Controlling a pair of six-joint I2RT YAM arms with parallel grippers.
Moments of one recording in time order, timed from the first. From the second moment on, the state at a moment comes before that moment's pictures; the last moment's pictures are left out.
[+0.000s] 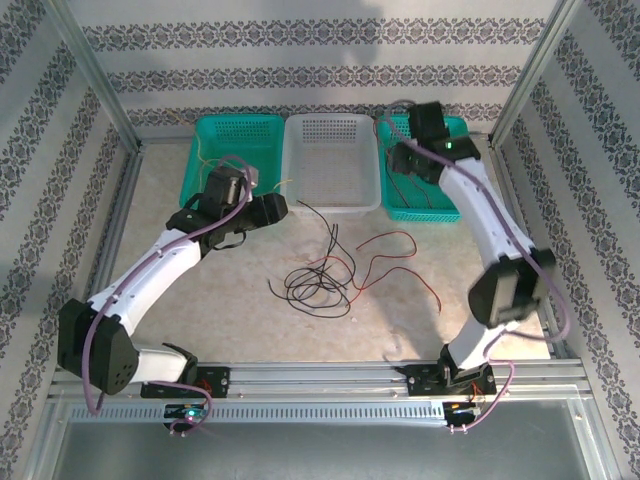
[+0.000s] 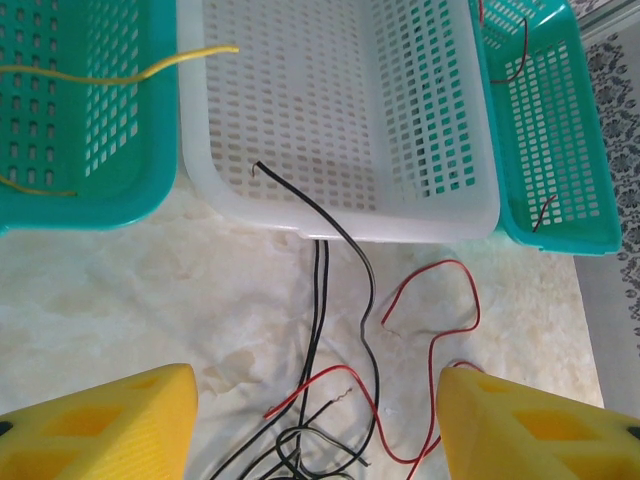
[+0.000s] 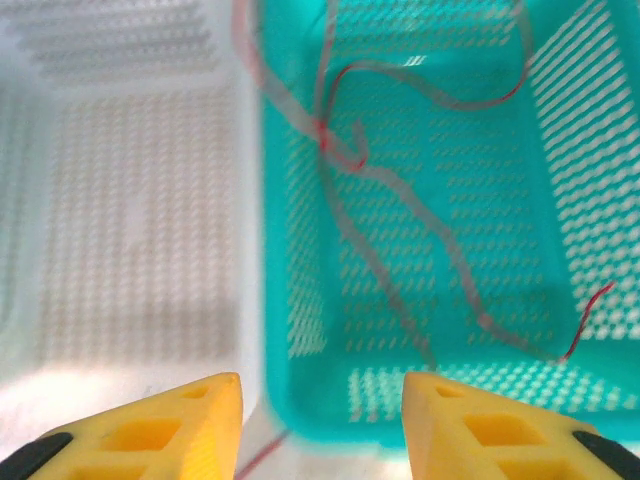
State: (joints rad) left arm -0.38 1.34 1.09 -0.43 0.23 -0.64; right arm 0.29 1.63 1.63 -0.88 0.16 0.34
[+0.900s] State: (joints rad) left arm -0.69 1.70 0.94 0.14 -0.03 -0.69; right arm 0.60 1.06 0.79 -0.78 0.08 0.89
